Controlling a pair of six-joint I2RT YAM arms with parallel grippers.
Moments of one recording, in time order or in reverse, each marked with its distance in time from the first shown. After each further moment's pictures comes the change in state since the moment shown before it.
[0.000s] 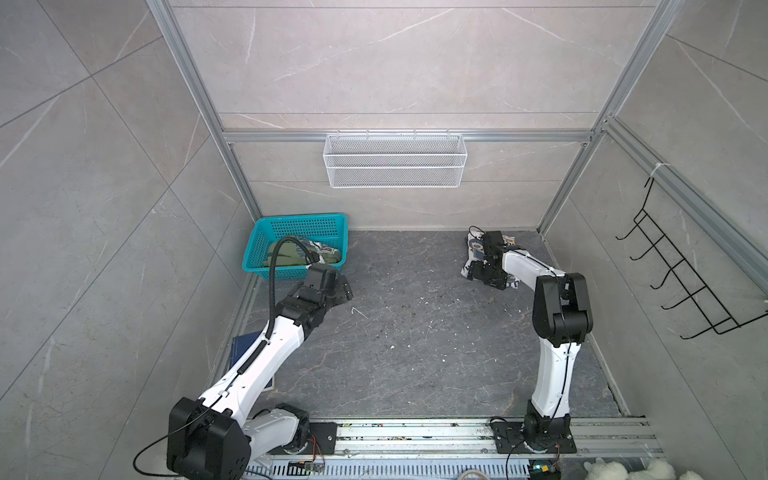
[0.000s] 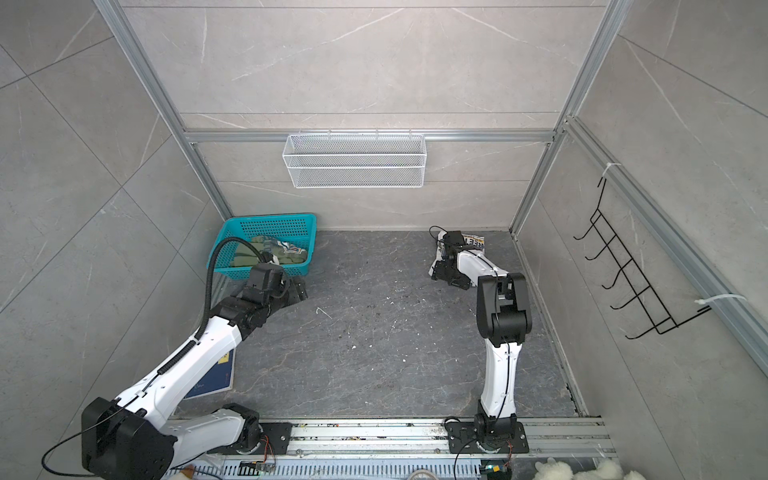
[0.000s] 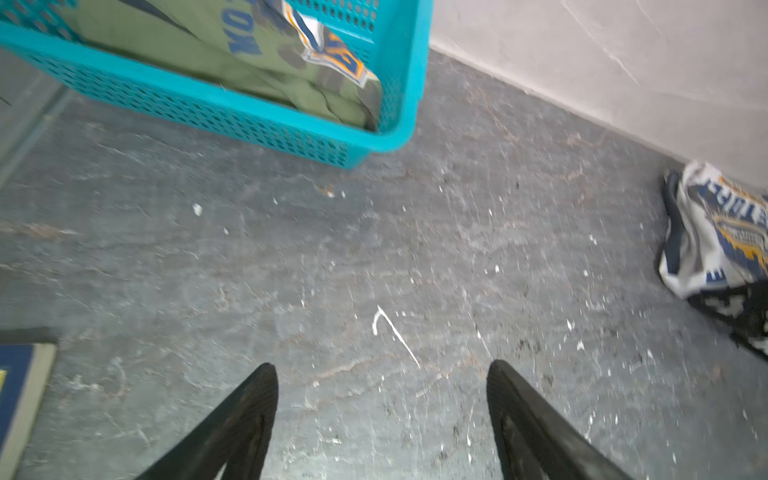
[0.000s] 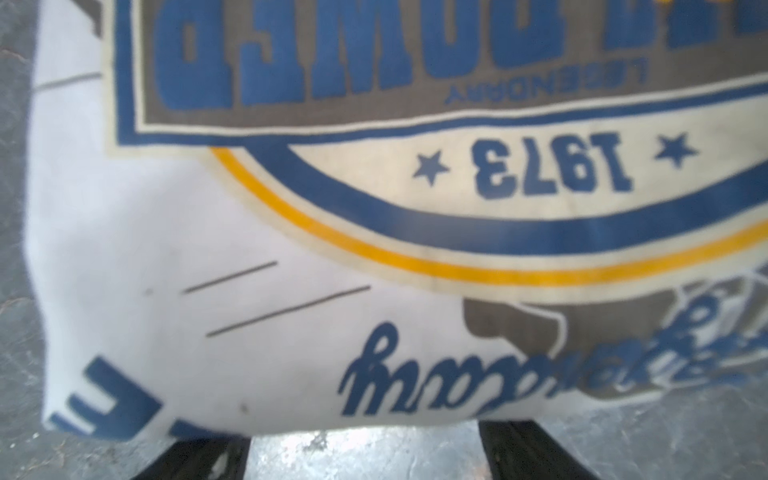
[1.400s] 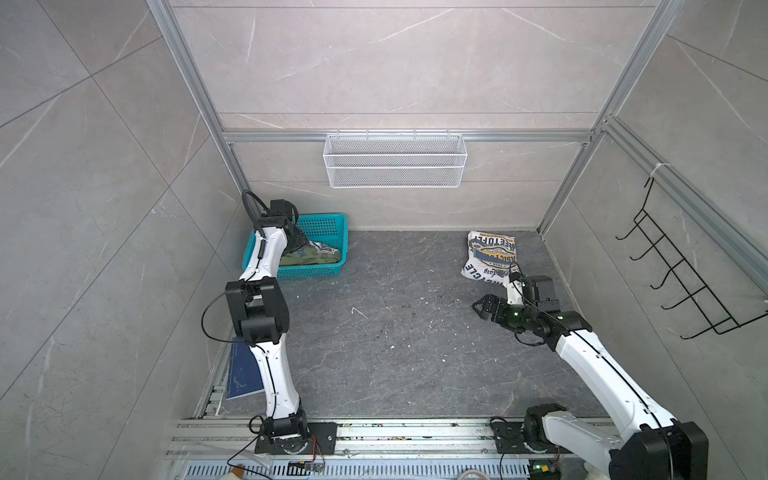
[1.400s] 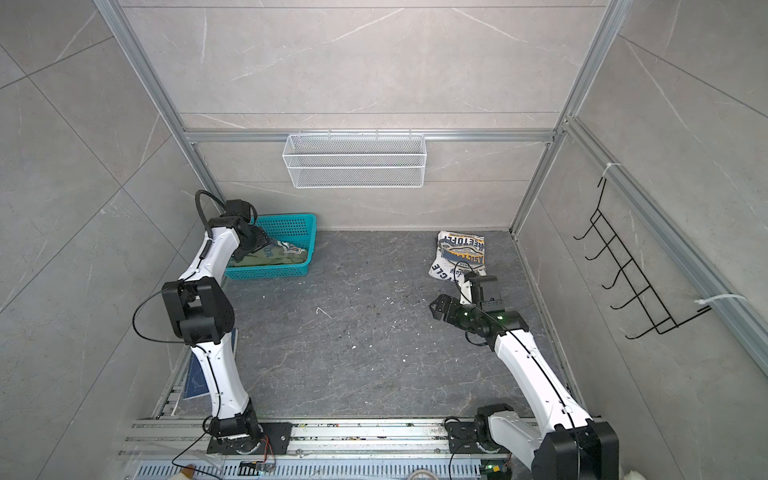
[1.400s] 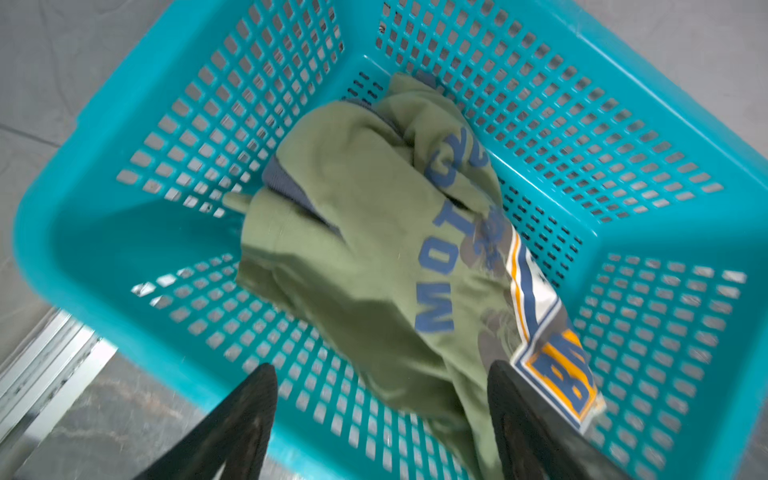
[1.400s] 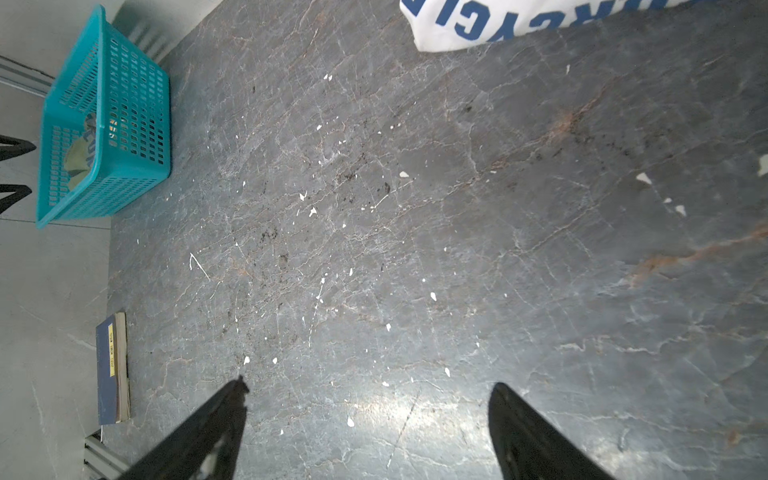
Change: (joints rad) left arm 0.412 0.965 1.049 -0.393 0.044 0.038; right arm 0.037 -1.015 -0.757 0.084 -0.384 0.061
